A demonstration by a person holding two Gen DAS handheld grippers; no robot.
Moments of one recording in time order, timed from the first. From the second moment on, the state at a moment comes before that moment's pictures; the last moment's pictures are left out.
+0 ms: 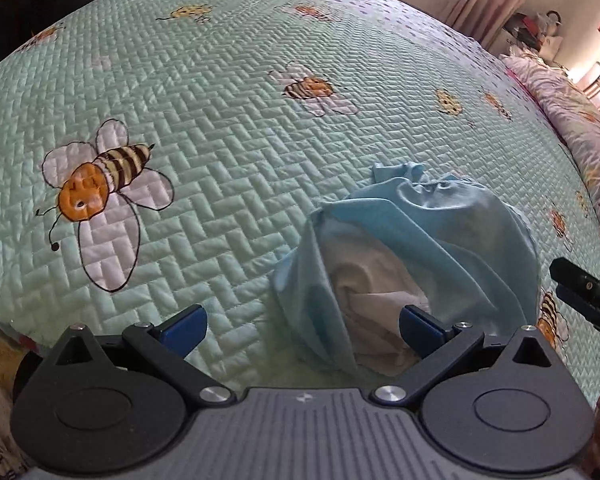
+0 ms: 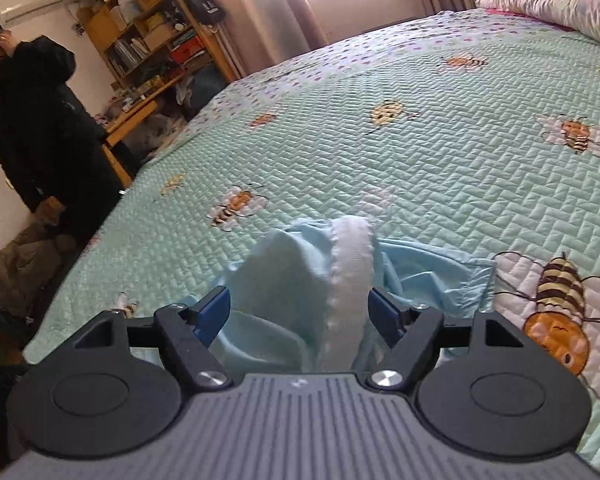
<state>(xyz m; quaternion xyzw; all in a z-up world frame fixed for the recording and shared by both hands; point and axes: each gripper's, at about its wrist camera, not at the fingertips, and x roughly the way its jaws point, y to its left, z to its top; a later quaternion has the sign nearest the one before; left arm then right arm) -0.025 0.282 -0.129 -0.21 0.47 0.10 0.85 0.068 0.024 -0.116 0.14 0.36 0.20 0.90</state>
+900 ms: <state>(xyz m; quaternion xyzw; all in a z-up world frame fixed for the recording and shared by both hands) -0.033 0.289 -0.129 -0.21 0.47 0.11 0.85 0.099 0.056 -0.169 0.10 0.42 0.21 0.88</state>
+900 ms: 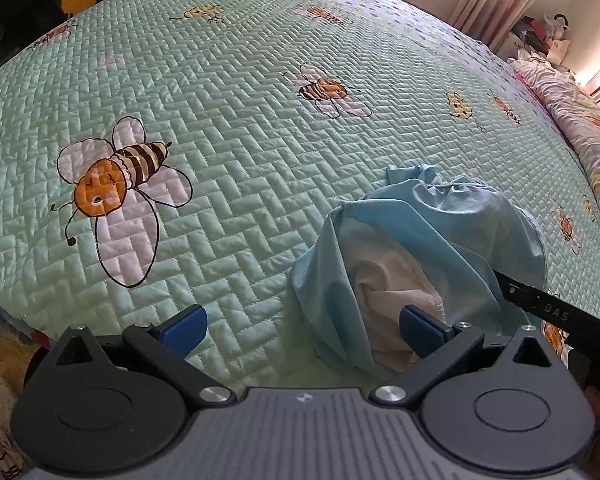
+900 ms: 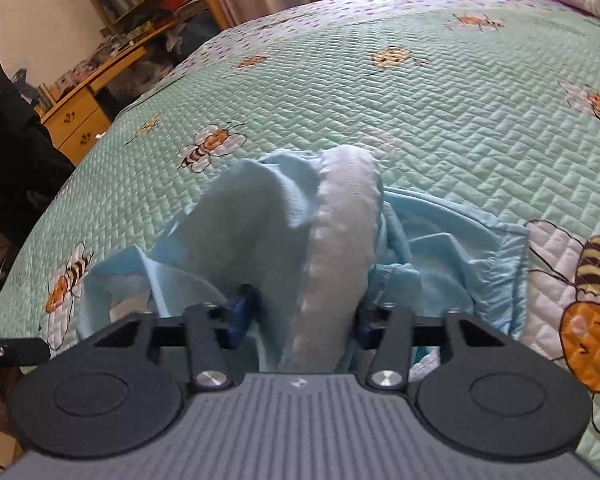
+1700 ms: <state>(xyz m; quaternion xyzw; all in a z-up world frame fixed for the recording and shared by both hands) -0.037 0.297 -0.130 -0.22 0.45 0.12 0.86 0.111 -0.002 -0.046 0.31 0.21 0.28 0.89</state>
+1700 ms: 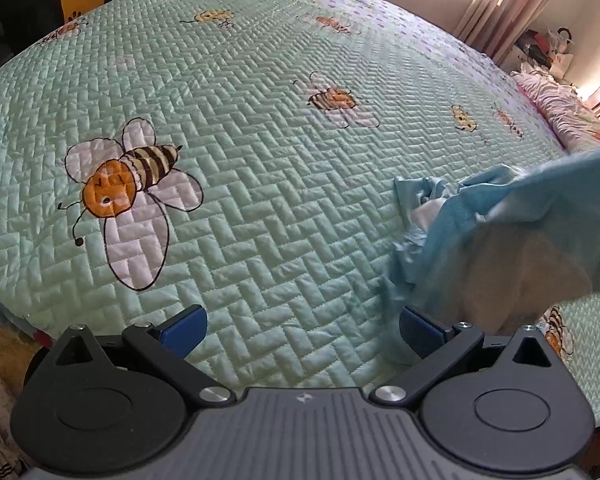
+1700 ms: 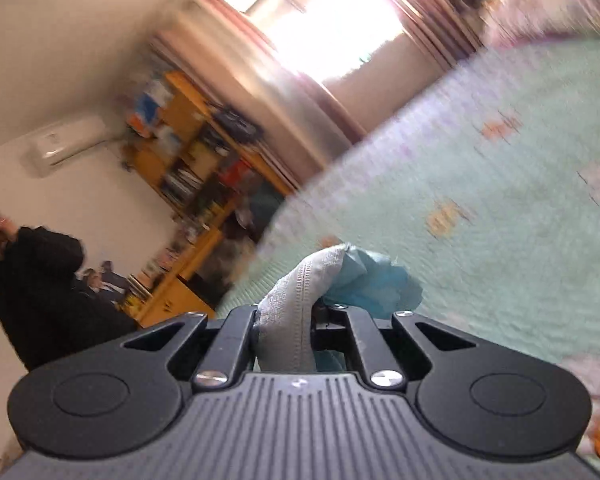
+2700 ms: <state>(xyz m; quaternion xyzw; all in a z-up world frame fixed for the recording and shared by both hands) -0.025 0.249 -0.144 -0.18 0.47 0.03 0.87 0.092 -0.037 -0.136 0.17 0.37 0.27 0.87</state>
